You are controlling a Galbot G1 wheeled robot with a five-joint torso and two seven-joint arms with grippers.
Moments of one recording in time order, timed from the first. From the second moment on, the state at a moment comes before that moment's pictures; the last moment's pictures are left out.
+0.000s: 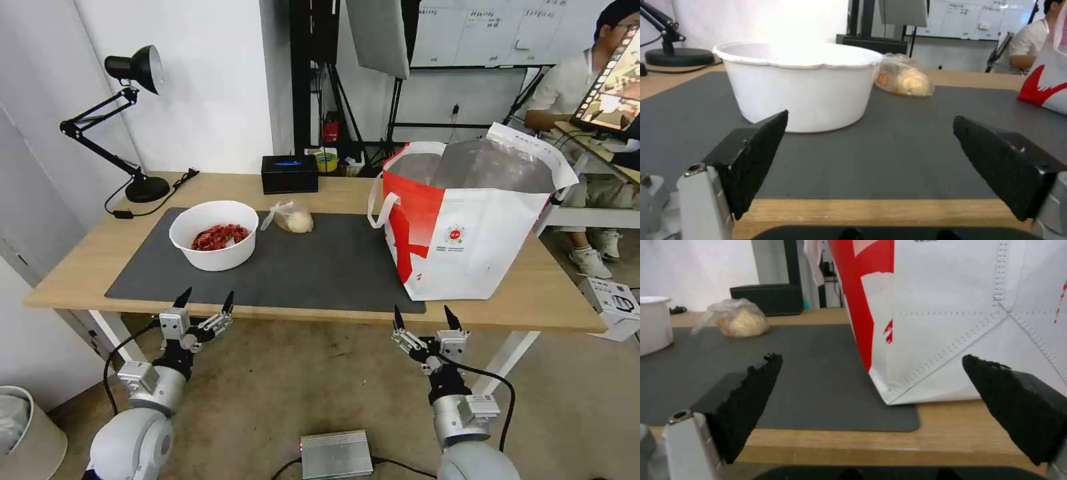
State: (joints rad) left arm 1.50 -1.28 -0.62 -2.04 -0.37 0.03 0.10; right arm -1.60 1.31 0.35 2.12 0.16 0.06 0.26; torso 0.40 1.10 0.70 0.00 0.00
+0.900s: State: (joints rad) left arm 1.51 -1.28 -0.63 -2.00 -0.36 0.00 0.11; right arm -1.47 1.26 0.26 2.07 0.24 0.10 0.23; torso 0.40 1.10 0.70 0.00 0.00
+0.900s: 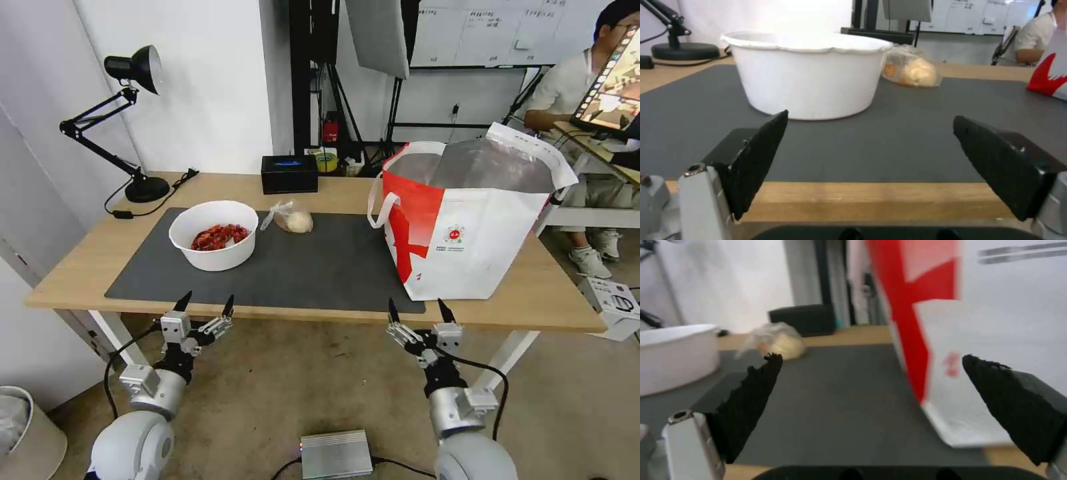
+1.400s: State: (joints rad) left arm 1.50 -1.31 -0.66 -2.02 -0.36 0.00 0.11; right arm -1.09 1.21 0.07 1.83 0.38 0.10 0.20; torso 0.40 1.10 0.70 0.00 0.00
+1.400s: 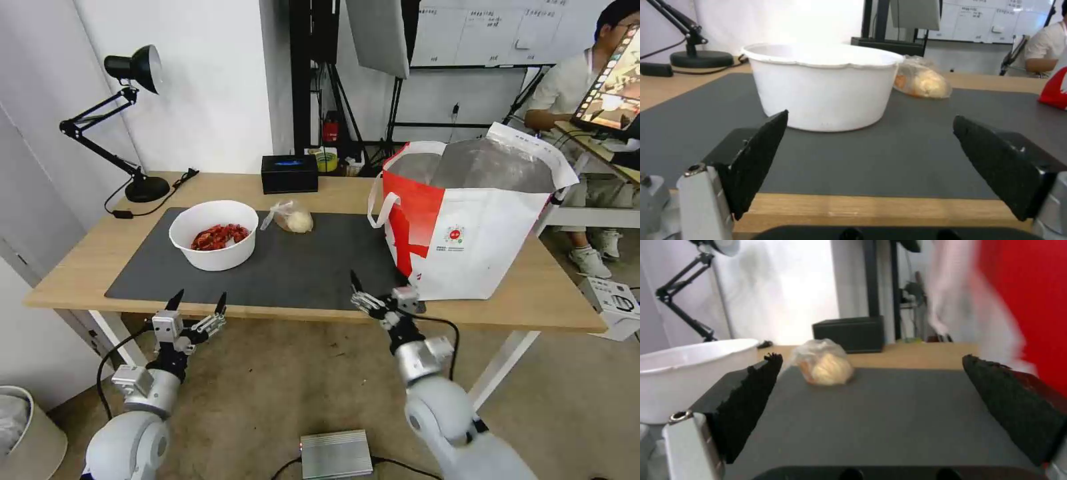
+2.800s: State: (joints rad) left arm 1.50 -1.30 -0.66 -1.99 -0.36 0.00 0.13; right arm -0.25 1.54 -0.24 0.91 0.60 0.07 0.12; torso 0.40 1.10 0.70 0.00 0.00
